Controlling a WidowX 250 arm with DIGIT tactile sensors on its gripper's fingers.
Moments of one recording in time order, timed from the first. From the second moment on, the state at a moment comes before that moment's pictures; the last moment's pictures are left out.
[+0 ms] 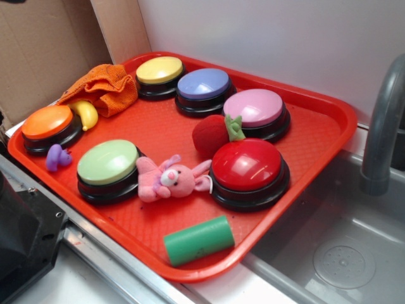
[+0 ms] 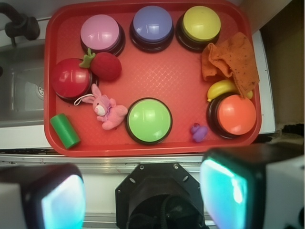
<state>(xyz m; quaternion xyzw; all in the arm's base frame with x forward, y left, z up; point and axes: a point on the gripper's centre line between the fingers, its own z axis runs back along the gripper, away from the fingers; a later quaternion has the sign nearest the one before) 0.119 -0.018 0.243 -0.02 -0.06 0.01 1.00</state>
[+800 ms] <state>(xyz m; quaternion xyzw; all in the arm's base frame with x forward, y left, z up) 0.146 0.014 0.191 0.03 -0.11 -0.03 0.99</state>
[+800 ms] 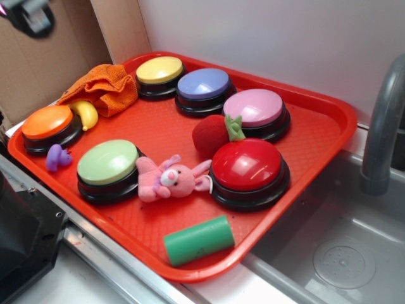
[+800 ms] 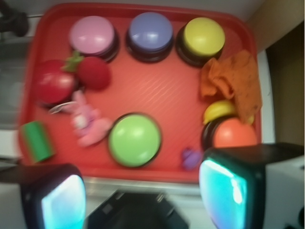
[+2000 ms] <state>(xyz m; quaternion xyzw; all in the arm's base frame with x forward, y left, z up) 0.219 0.121 0.058 0.11 -0.16 -0.02 0.98</state>
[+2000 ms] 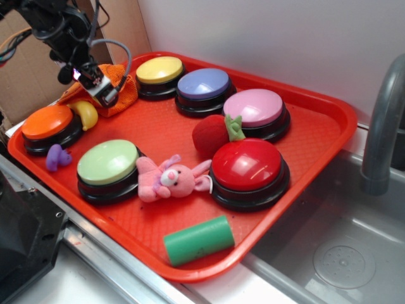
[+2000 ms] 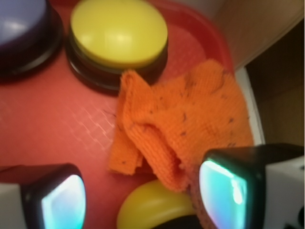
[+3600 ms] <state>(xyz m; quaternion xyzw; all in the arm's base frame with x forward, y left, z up) 0.234 0.146 0.035 0.19 -0.14 0.02 0.97</state>
